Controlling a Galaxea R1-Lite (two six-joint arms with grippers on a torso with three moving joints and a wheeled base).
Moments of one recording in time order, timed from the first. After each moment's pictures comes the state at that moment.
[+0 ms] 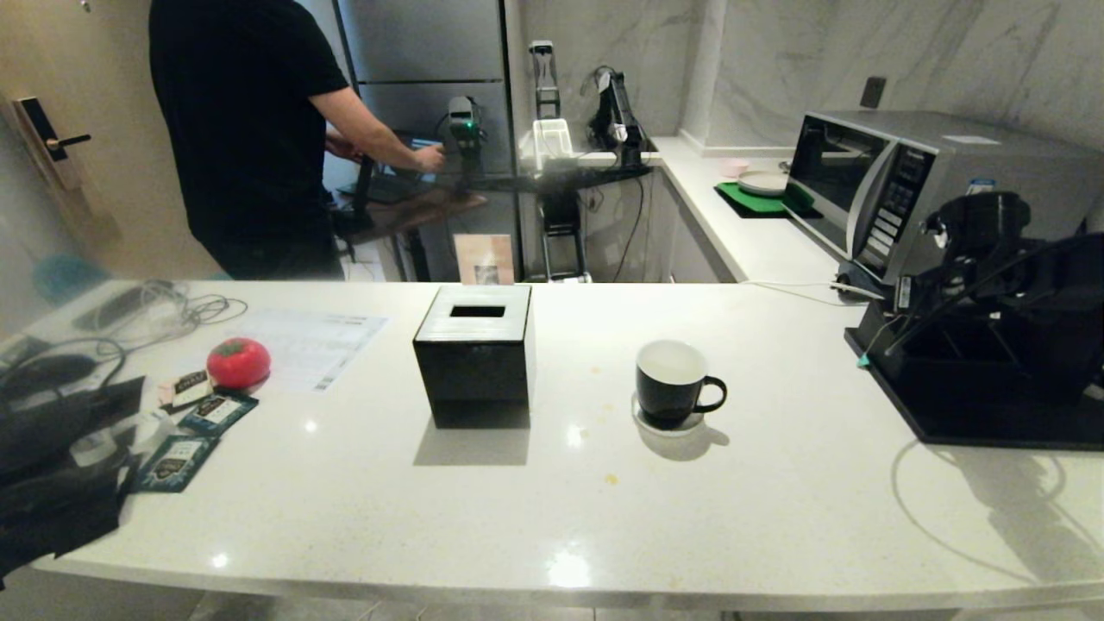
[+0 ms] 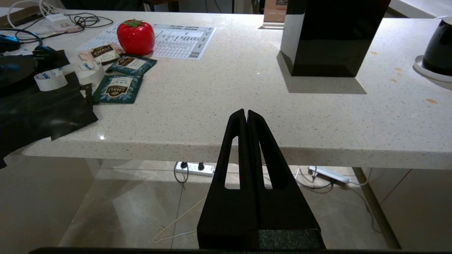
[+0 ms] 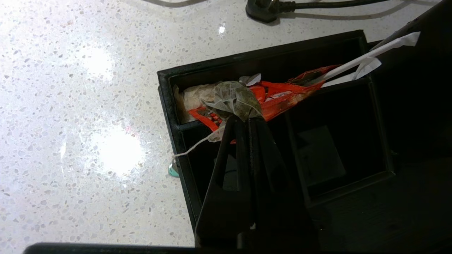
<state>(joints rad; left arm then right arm) 0.00 0.00 0.00 0.00 0.00 -0.03 -0.19 2.23 -1.75 0.06 -0.26 0.03</state>
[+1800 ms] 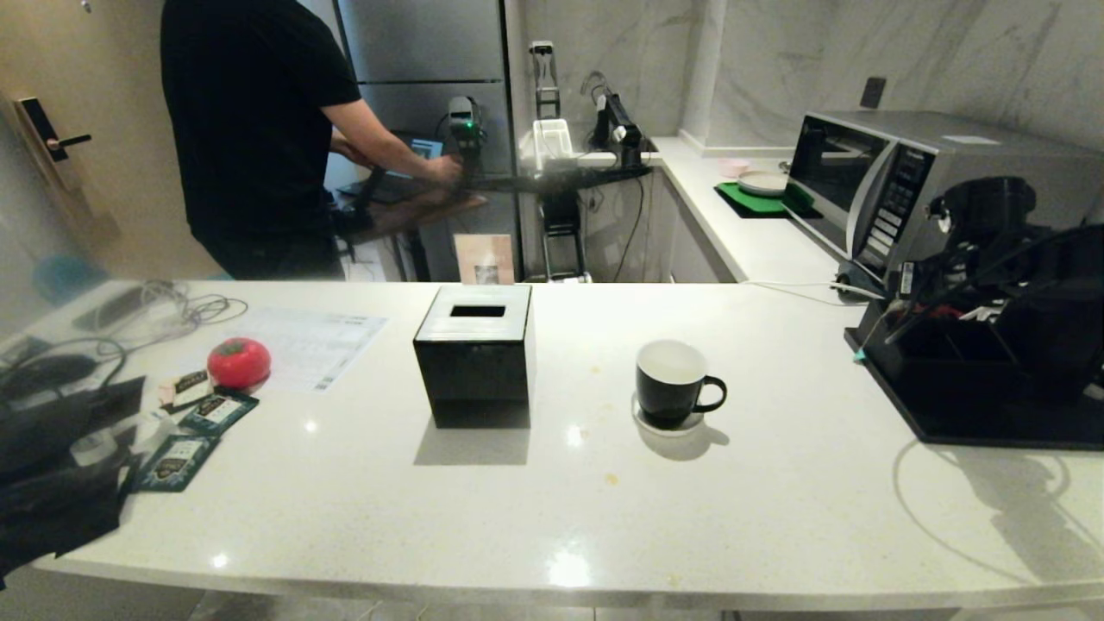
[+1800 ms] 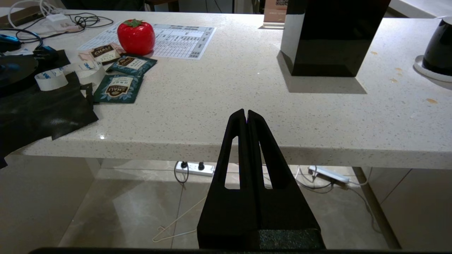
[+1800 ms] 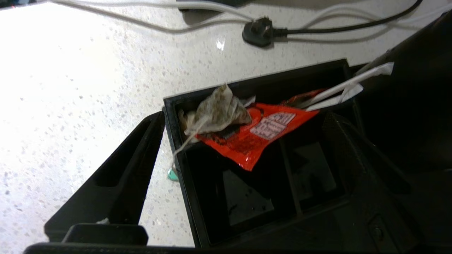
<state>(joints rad) 0.00 0.00 0.00 0.00 0.00 -0.03 -0.18 2.23 -1.81 0.06 -0.28 0.02</state>
